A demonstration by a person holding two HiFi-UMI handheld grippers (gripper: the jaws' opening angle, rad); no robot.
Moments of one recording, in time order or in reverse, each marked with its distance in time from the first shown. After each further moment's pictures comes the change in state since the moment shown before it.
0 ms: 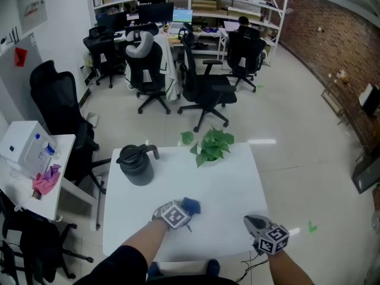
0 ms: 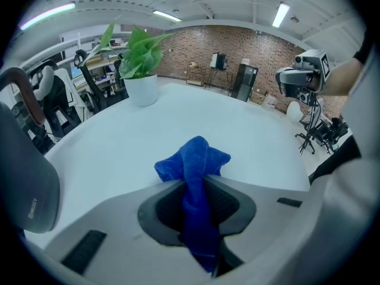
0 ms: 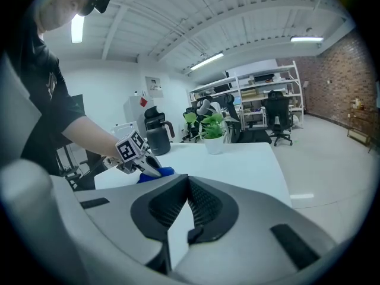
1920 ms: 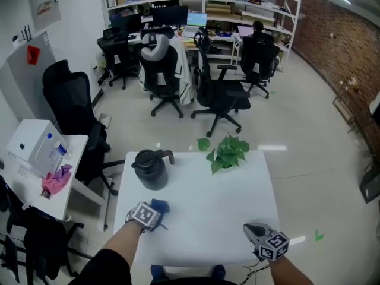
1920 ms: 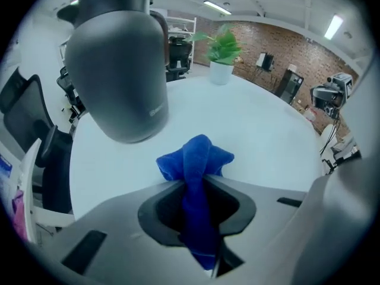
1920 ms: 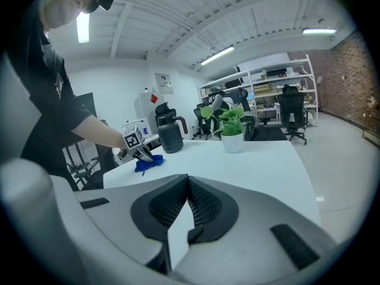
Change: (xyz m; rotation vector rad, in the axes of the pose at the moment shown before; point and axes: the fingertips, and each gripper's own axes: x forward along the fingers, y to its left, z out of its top) left arm -0.097 0.127 -0.139 -0.324 0.108 0.239; right arm 0.041 0.039 0.001 -0.029 0.029 0.112
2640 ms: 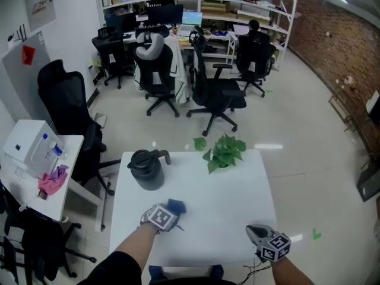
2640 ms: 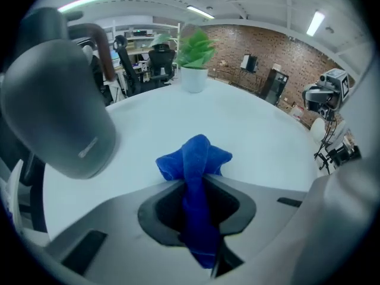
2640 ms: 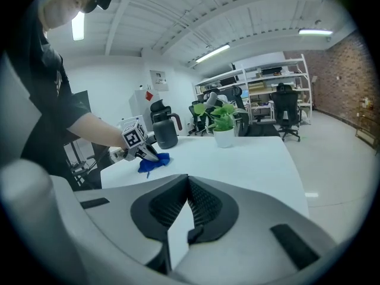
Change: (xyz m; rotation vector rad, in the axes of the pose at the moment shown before) left arm 0.026 -0.071 0.044 0.088 -0.025 -0.078; right arm -0.020 -0.013 -0.013 0.012 0.035 -0.055
